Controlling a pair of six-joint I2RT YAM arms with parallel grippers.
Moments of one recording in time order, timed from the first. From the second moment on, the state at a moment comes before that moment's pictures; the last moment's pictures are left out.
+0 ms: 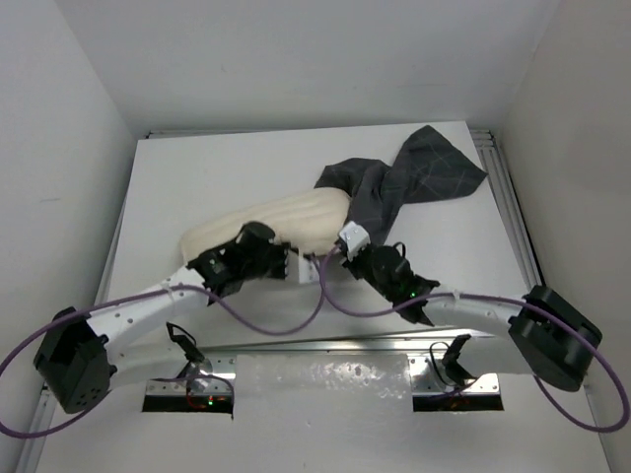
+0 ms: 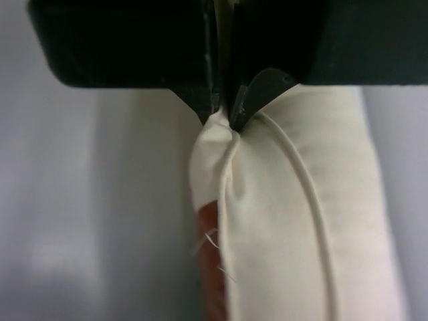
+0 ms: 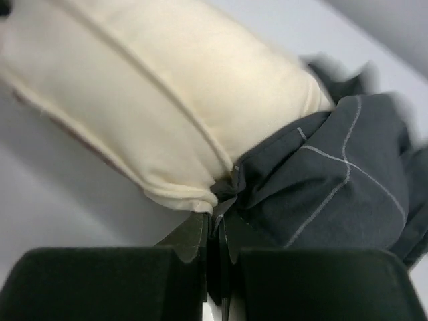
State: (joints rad) left arm -0.69 1.15 0.79 -0.29 0.04 0.96; right arm 0.80 1.30 0.46 0.58 0.22 -0.24
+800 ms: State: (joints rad) left arm -1.01 0.97 0.82 -0.47 0.12 0.58; right arm 0.96 0.73 0.53 -0.19 0.44 0.09
